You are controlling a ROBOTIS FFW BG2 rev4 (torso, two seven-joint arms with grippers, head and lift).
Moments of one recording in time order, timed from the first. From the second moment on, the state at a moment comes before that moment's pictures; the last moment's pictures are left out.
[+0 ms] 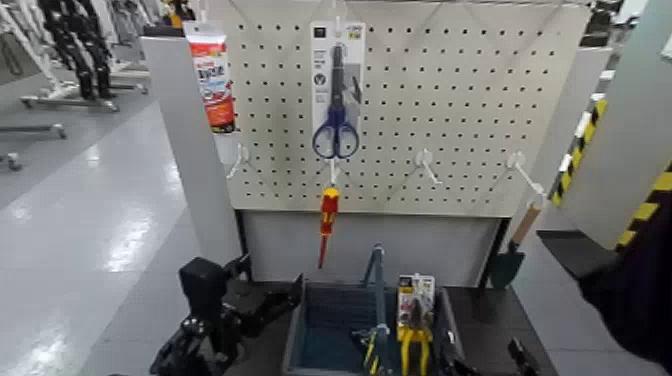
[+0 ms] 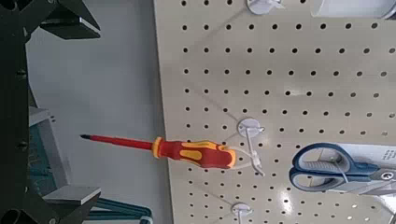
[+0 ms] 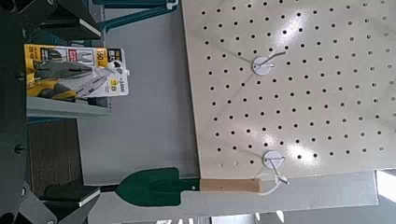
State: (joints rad) left arm -0.01 0.15 -0.18 -1.59 0.18 0.00 -0.28; right arm 0.34 -0.04 0.09 -1.63 -0.12 -0.33 -0.10
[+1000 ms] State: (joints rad) left arm -0.30 0.19 -0.30 -1.41 0.26 0.10 -0.49; right arm 0.33 -0.04 0.09 -1.63 -0.12 -0.33 -0.10
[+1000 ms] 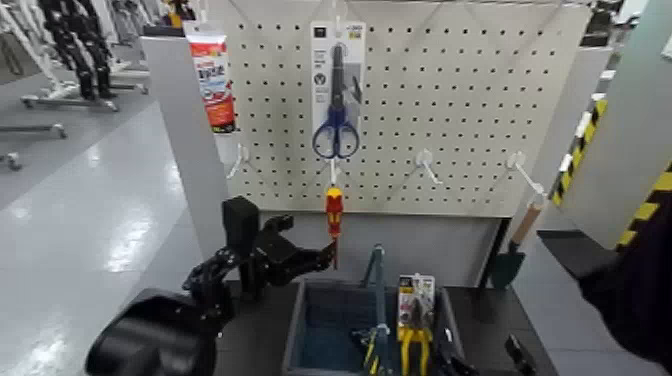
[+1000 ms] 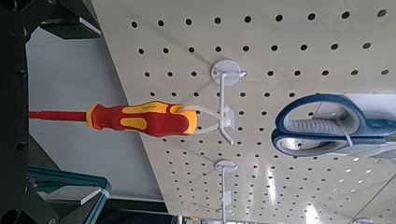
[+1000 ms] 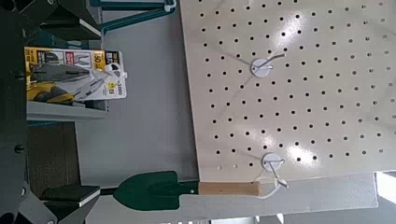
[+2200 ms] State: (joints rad) left arm -0.60 0.16 -0.44 -1.06 0.32 0.02 -0.69; right arm 0.32 -0.04 0.10 -1.62 -0.13 -0.34 -0.10
